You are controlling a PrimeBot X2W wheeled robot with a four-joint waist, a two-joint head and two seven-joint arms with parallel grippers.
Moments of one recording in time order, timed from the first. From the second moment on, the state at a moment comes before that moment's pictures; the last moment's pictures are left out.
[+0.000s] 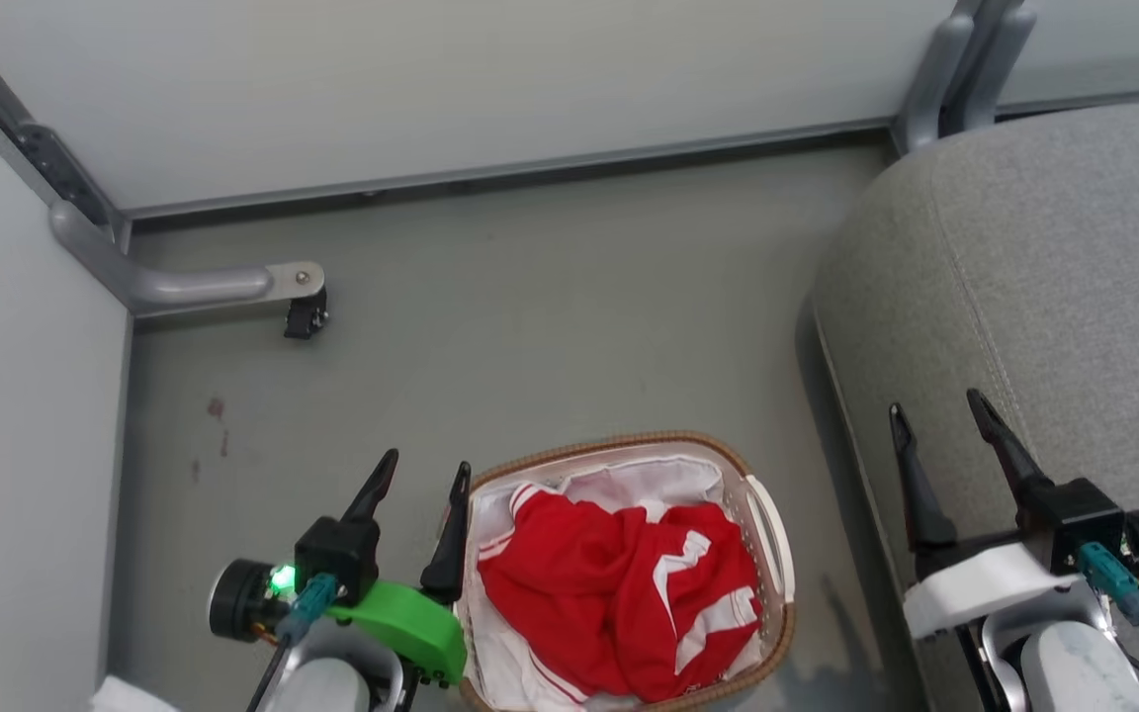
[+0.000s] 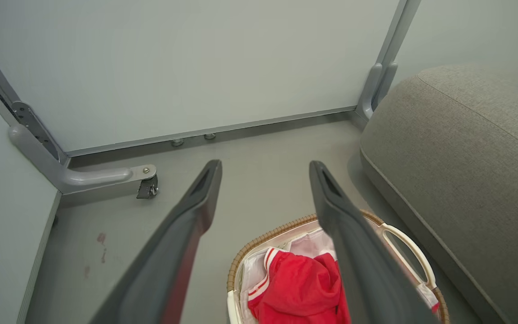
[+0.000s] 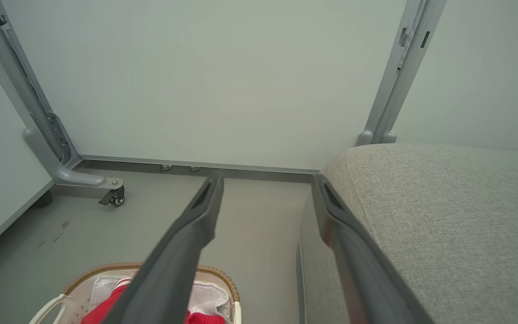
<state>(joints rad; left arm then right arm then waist) -0.17 0.05 -0.29 0.43 -0.18 -0.12 -0.26 -0.09 -0.05 -0.02 0.15 0.02 0.13 -0.26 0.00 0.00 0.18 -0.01</state>
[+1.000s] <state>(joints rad) -0.75 0.05 -0.79 1.08 -0.38 -0.13 -0.24 -0.37 -0.05 0.03 0.10 0.09 0.13 -0.26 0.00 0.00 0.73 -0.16</state>
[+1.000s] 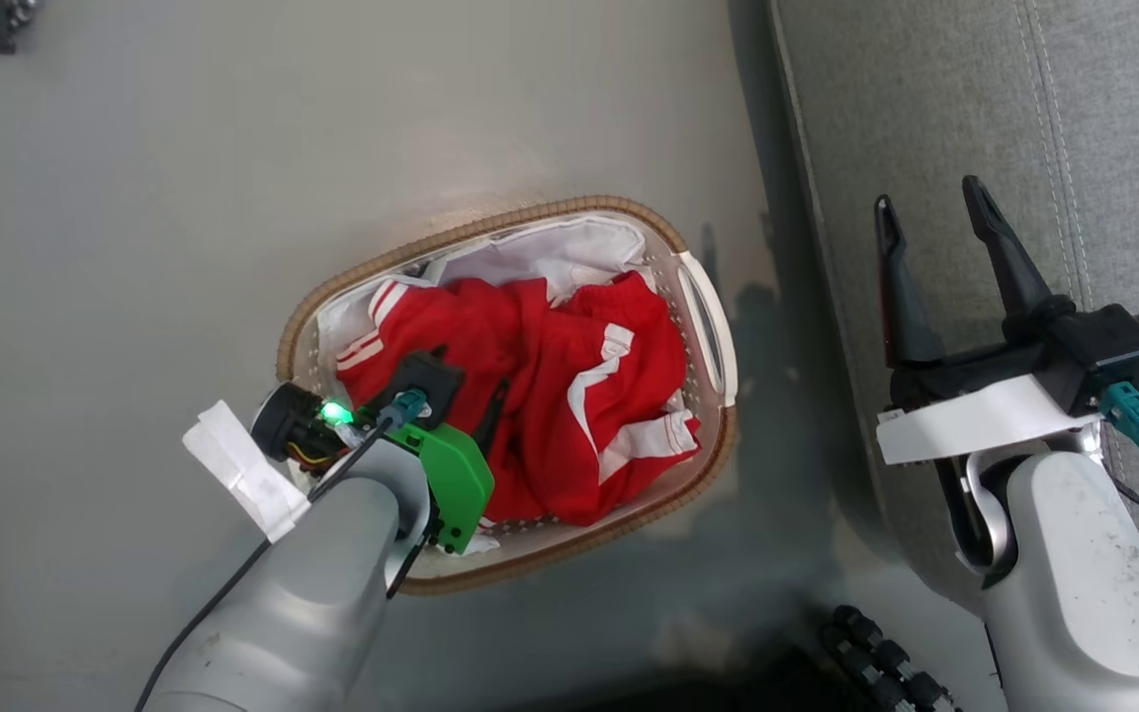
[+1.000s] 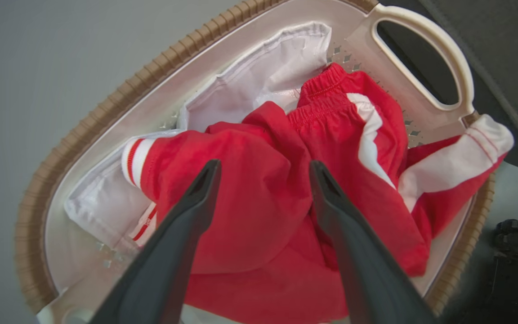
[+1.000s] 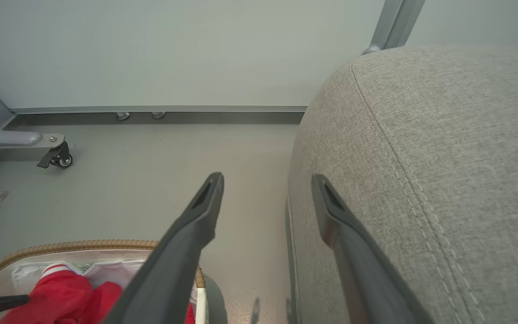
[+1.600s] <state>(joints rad) -0.80 0.05 -0.83 1.22 -0.48 -0.13 -0.24 -0.41 -0.05 0.05 0.11 0.12 0.13 -0.26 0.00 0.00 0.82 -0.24</state>
